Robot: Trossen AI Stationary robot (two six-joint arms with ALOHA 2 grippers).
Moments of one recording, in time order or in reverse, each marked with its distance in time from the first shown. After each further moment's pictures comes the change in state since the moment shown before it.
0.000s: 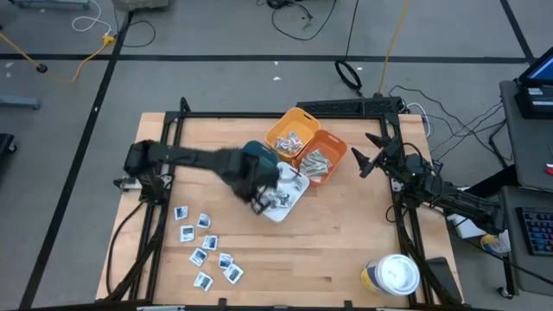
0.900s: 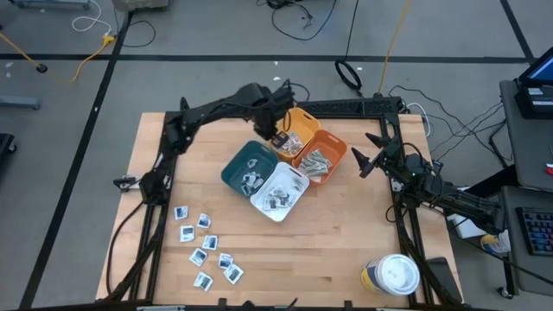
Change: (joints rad) left arm 0.529 0.357 0.465 -0.043 0.022 0.502; right arm 0.000 0.000 0.000 0.000 0.000 0.000
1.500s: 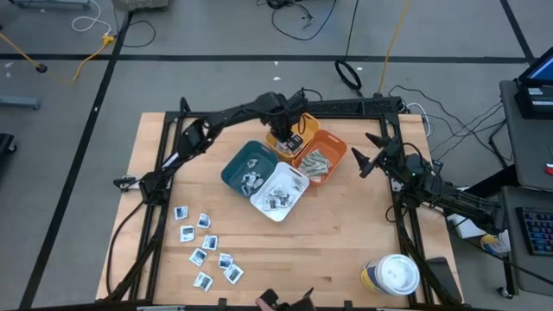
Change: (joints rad) left arm 0.006 0.260 0.153 0.179 0.011 0.064; right arm 0.000 0.000 0.000 0.000 0.000 0.000
